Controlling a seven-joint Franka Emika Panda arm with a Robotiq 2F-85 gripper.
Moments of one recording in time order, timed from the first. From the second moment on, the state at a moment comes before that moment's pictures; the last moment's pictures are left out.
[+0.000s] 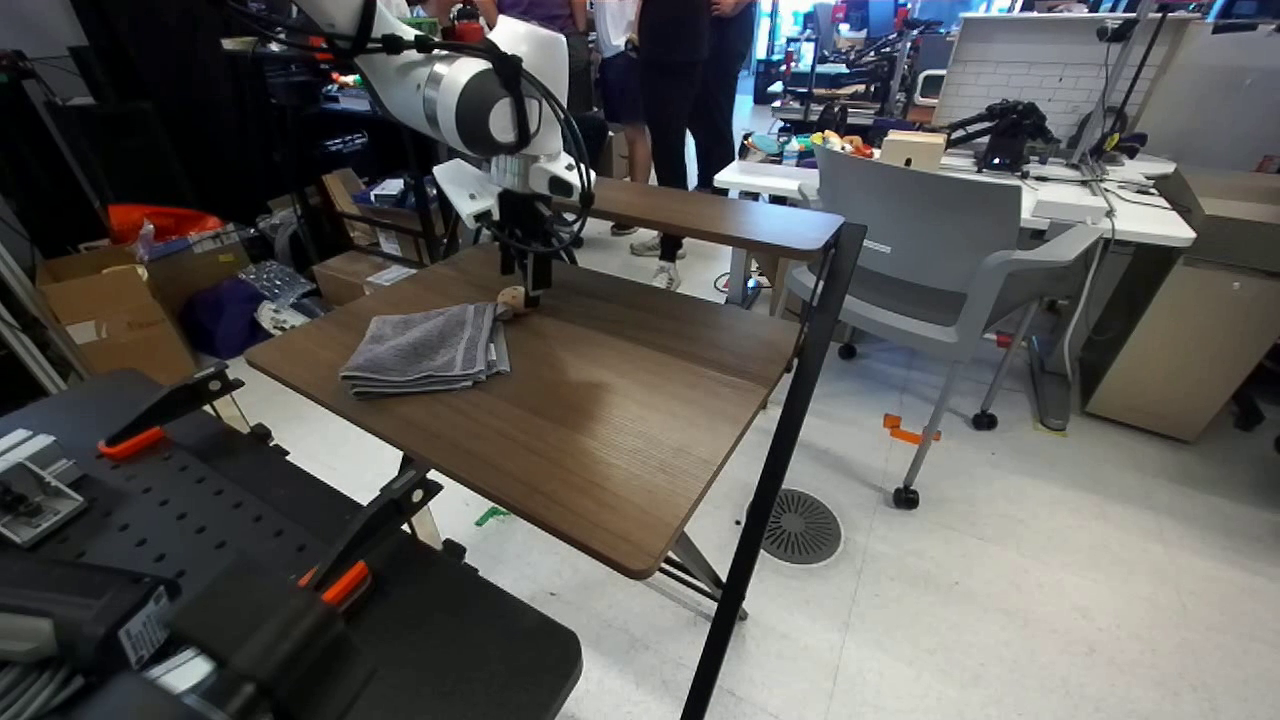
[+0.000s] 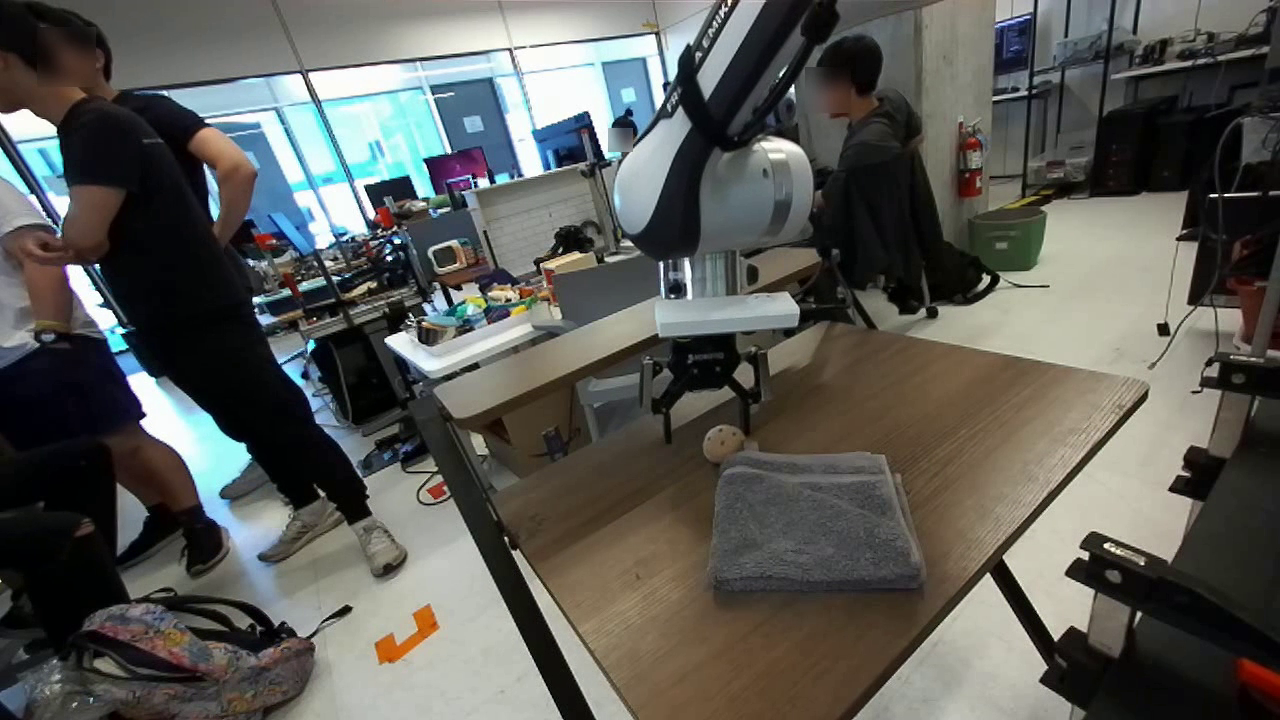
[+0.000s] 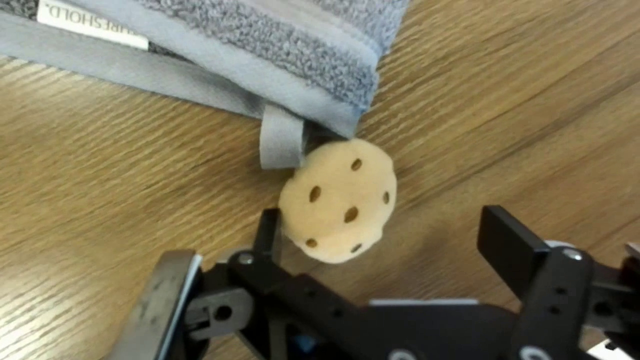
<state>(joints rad) 0.11 1.16 0.03 -1.17 0.22 2.31 0.41</state>
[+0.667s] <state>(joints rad) 0.10 1.16 0.03 -1.17 0.22 2.25 0.41</state>
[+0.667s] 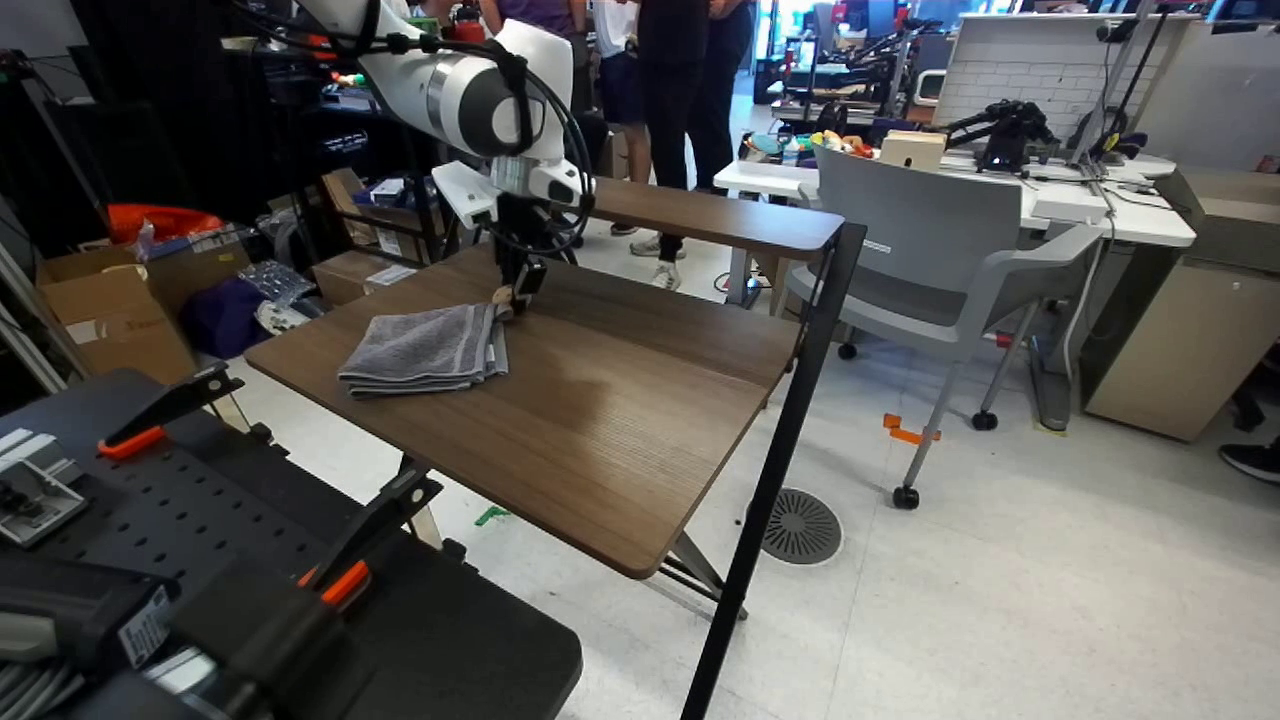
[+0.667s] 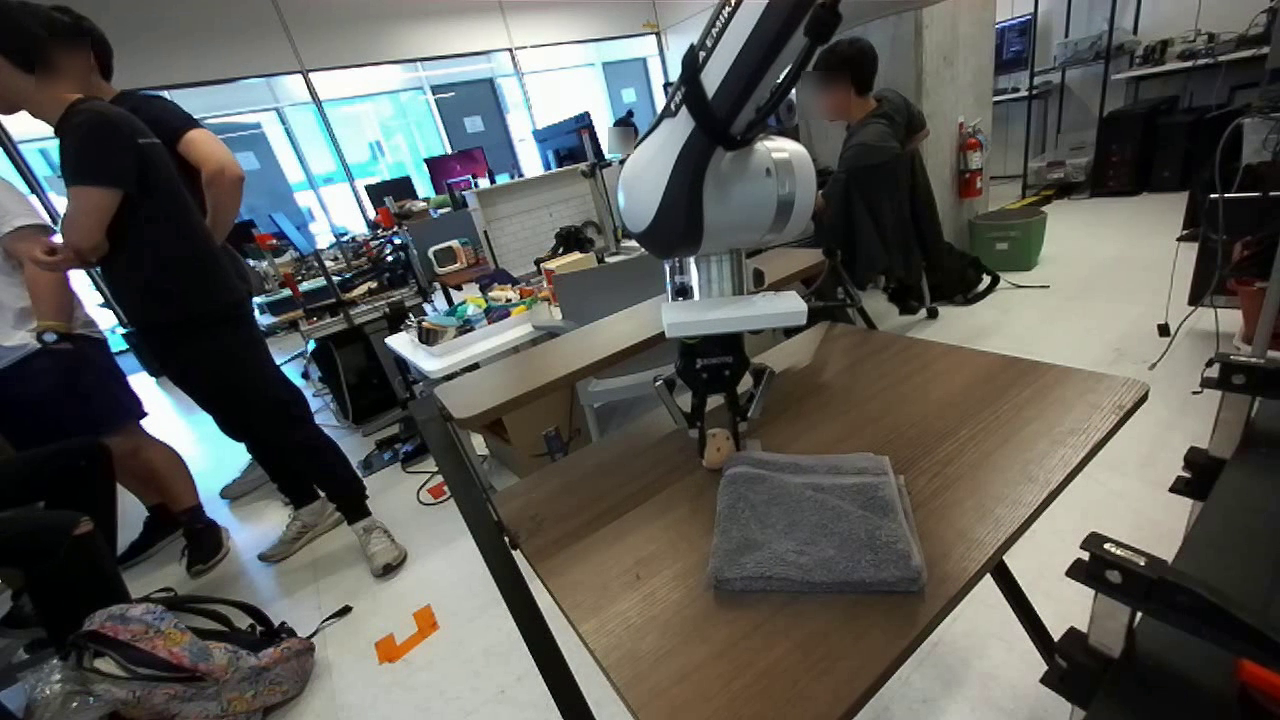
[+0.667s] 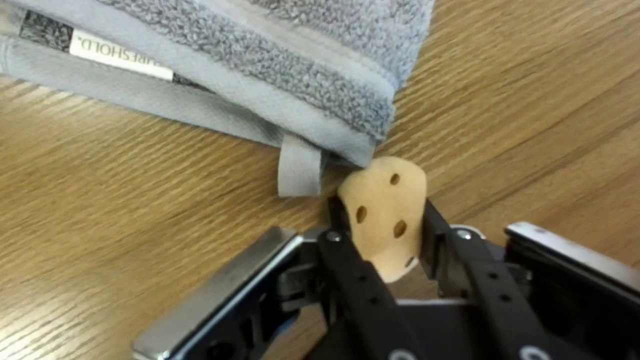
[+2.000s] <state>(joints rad) 0.03 1.03 -0.26 -1.34 -0.03 2.25 0.50</state>
